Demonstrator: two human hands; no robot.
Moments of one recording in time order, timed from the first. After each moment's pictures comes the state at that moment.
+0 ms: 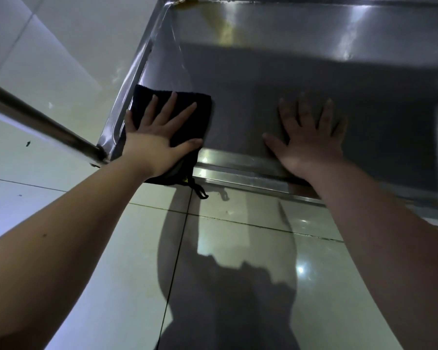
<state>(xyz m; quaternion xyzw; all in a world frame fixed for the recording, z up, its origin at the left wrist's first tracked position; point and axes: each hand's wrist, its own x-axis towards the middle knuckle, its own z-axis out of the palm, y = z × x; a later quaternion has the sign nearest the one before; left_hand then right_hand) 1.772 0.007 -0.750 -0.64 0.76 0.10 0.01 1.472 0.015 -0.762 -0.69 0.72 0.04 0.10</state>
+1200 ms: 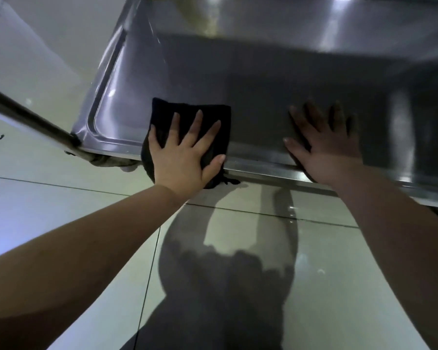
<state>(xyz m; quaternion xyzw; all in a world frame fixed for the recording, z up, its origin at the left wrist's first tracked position) 1.665 0.079 -0.763 -0.62 0.78 0.00 0.01 1.375 0.064 -0.764 -0.71 0.70 0.04 0.06</state>
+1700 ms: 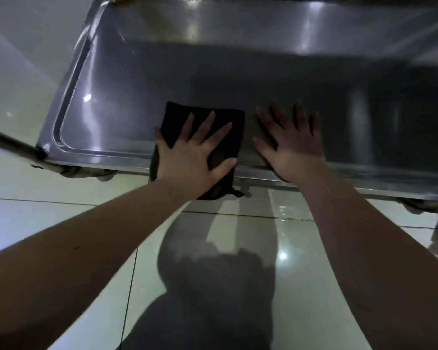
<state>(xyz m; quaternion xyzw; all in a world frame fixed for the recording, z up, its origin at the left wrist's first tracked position) 1.603 0.066 -0.751 -0.57 0.82 0.04 0.03 1.376 0.060 -0.767 -0.72 0.69 0.00 0.06</state>
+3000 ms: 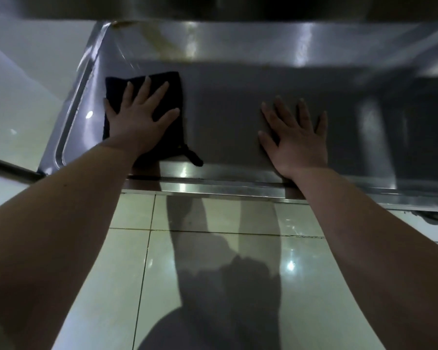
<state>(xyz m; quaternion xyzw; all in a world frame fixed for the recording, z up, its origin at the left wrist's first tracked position) 1.697 -0.066 -0.754 -0.67 0.74 0.08 0.00 1.393 0.021 -0.770 -0.68 0.73 -0.05 0.04</state>
